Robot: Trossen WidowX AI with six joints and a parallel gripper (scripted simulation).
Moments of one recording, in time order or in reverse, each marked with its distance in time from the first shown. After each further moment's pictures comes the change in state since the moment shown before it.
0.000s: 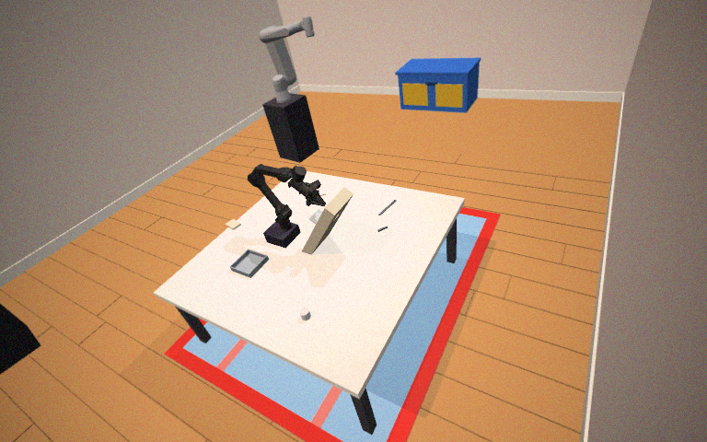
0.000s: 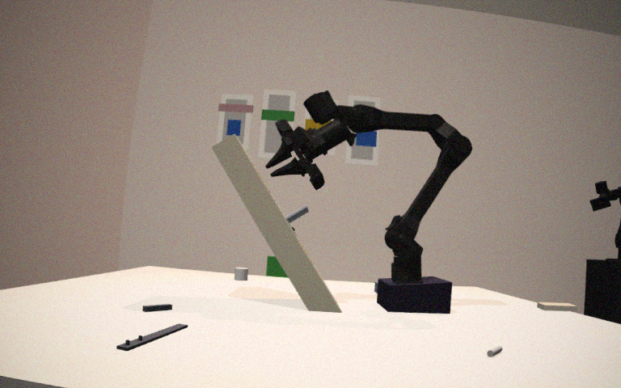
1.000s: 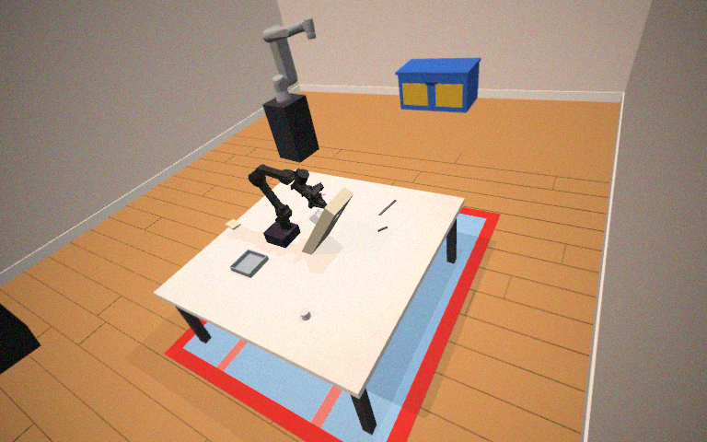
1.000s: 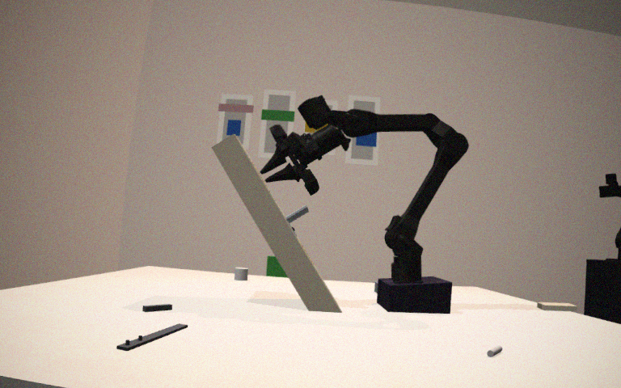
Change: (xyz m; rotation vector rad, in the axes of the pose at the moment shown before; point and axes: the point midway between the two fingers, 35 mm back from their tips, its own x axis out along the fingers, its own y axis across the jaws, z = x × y) arm 0.018 0.004 -0.002 0.001 0.003 0.006
